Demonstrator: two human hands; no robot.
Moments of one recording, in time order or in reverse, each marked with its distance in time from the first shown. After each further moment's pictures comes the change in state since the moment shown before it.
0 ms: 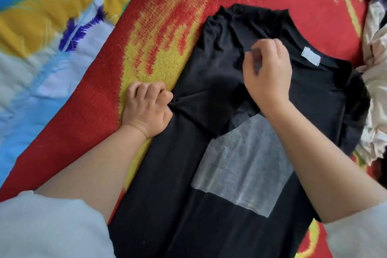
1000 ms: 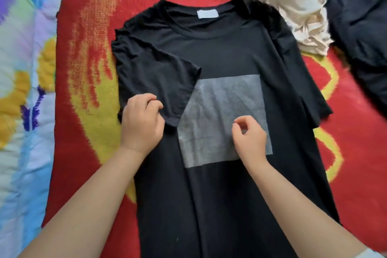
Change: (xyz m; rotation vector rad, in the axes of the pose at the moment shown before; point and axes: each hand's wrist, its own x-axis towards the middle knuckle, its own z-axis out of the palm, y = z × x) left_hand 0.030 0.075 -0.059 -0.266 -0.227 0.287; right_hand -0.225 -0.004 -0.032 0.480 0.163 1.038
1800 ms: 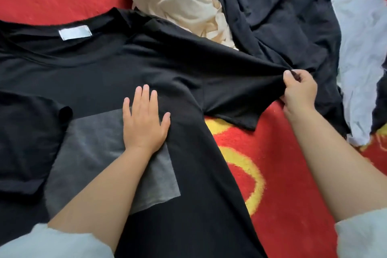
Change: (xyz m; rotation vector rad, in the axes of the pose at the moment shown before) left_hand 0.098 0.189 0.163 0.219 -0.413 -0.101; right_hand 0.223 0.109 -0.241 0.401 0.482 0.203
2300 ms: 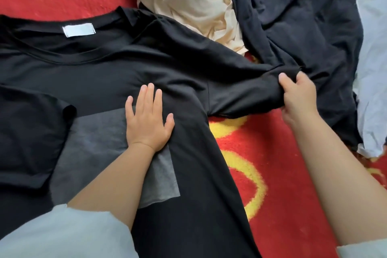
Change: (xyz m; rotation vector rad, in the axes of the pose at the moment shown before) left_hand 0.010 0.004 0.007 -0.007 0.006 0.017; right_hand -0.004 -0.006 0.016 0.014 -0.196 -0.024
